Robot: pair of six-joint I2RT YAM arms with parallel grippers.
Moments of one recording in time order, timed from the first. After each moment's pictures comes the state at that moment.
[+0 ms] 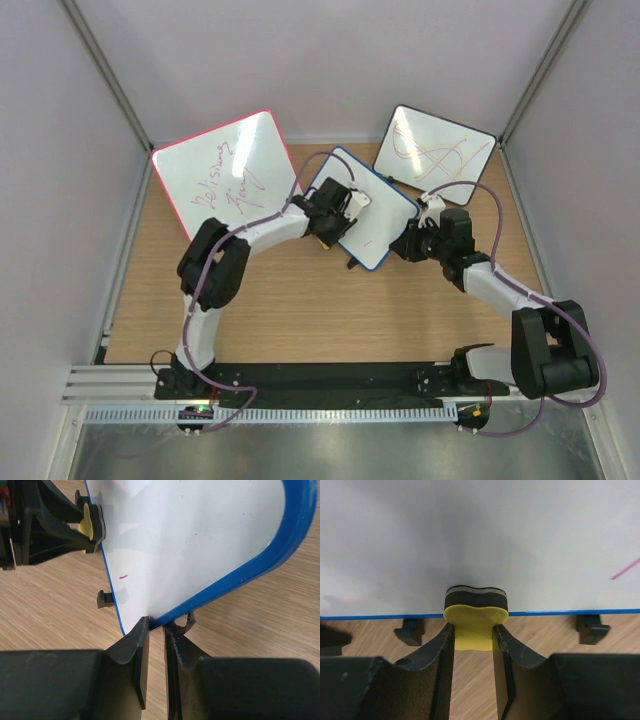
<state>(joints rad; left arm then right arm) -0.71 2.06 1.54 -0.44 0.02 0.20 0.17 1.27 0.56 0.13 -0.43 0.19</state>
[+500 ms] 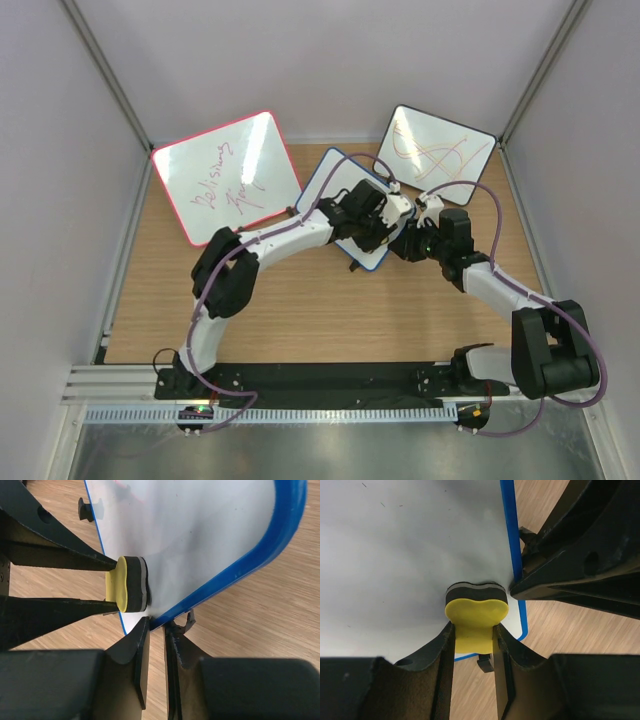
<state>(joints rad) -0.88 2.08 1.71 -0.46 0.13 0.18 0.18 1.27 0.56 0.14 -0.44 0.19</state>
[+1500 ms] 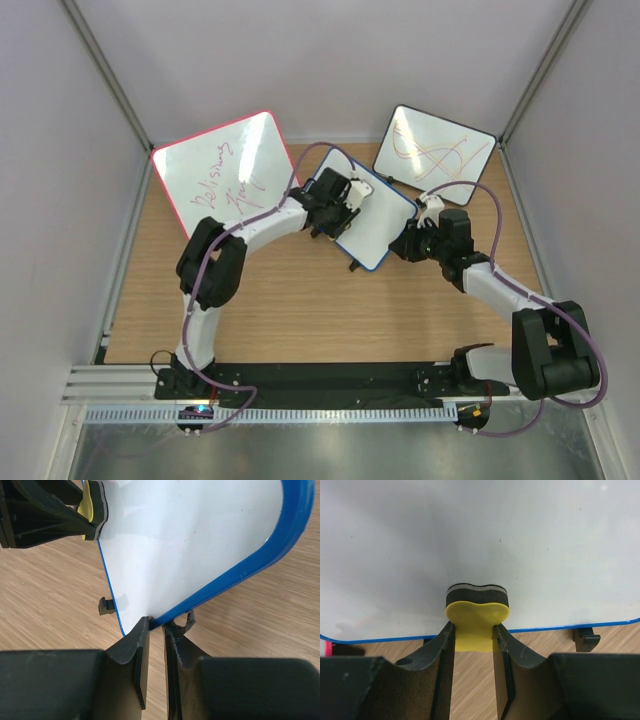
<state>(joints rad) -0.71 2.06 1.60 -0.44 0.07 0.21 0.18 1.27 0.56 0.13 -0.41 0.18</state>
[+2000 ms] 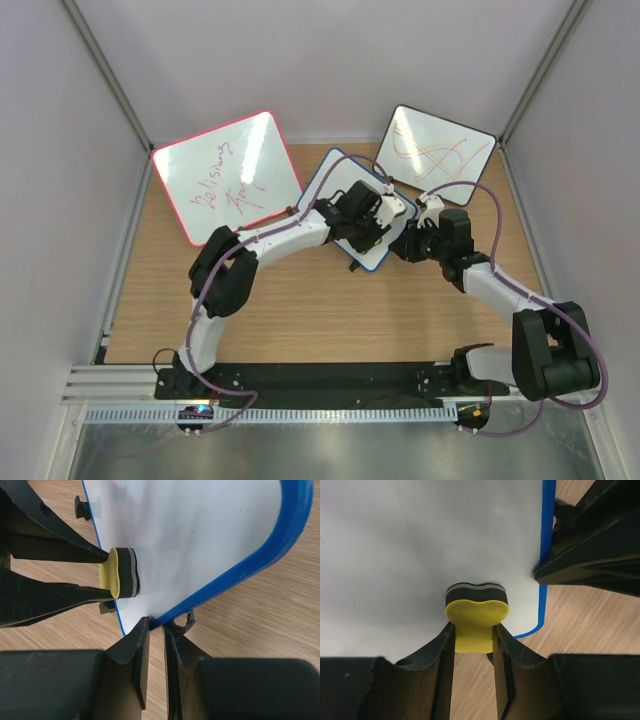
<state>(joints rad) -0.85 2.07 1.67 -0.46 0.10 0.18 0.18 1.26 0.56 0.13 -0.42 0.18</state>
